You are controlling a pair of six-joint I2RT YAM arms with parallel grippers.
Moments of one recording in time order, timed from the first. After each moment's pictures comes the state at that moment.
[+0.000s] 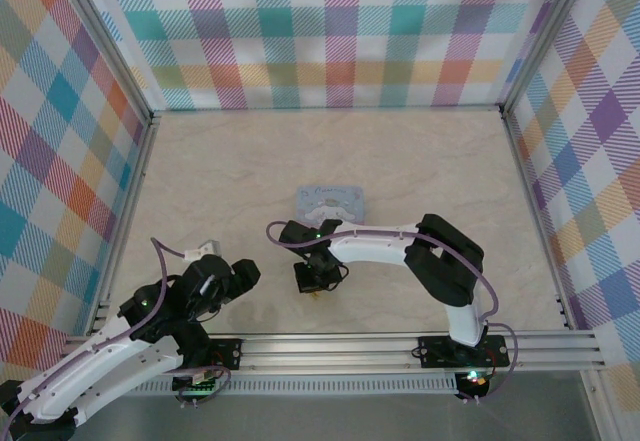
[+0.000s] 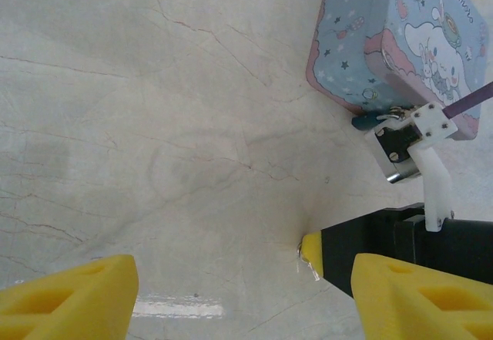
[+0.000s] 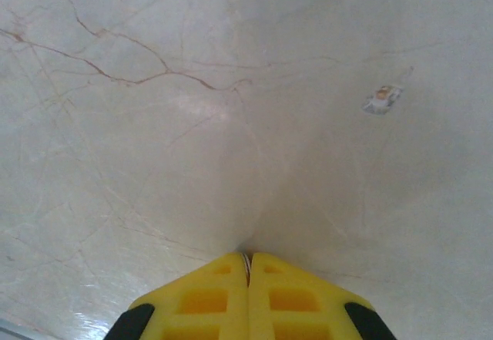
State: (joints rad) left arm -0.86 0.44 0.53 -0.92 -0.23 -1.21; right arm 1.10 1.94 1.28 -0.76 -0.17 0.81
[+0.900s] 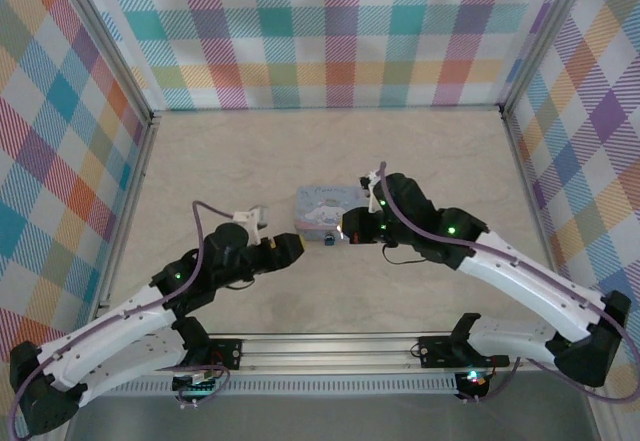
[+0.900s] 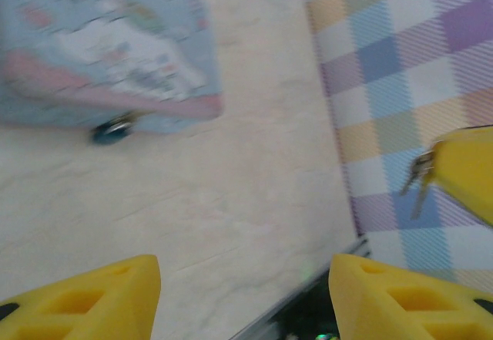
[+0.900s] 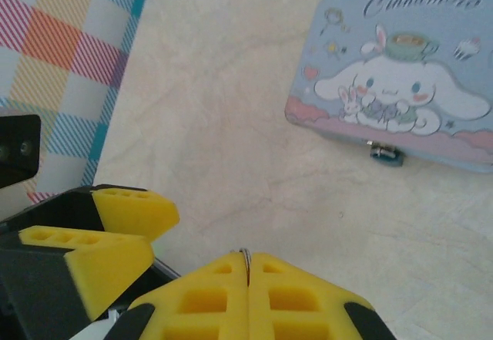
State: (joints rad) left arm -0.86 0.78 0.64 -0.27 0.08 -0.98; right arm 0.90 1.10 1.11 -0.66 -0.06 0.77
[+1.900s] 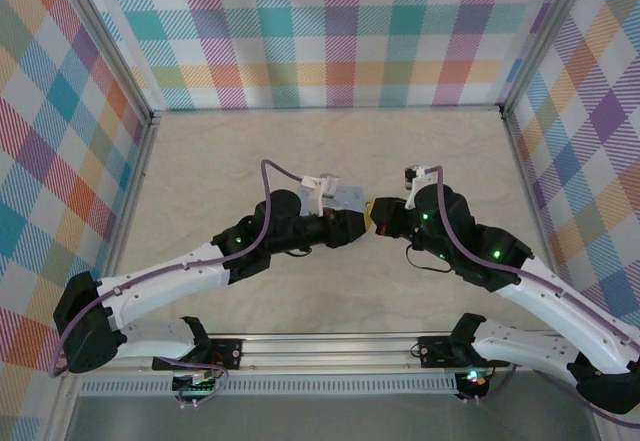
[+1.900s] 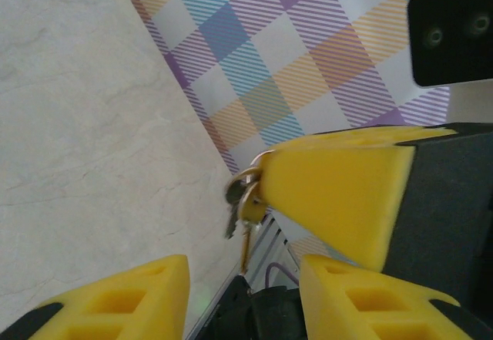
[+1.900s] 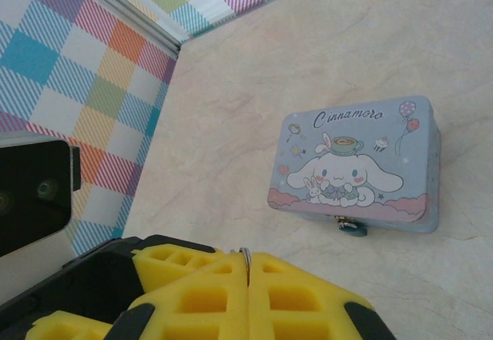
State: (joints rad) left arm -0.99 1.23 0.93 0.10 0.23 -0.86; right arm 0.90 0.89 1.06 -0.63 0.18 0.86
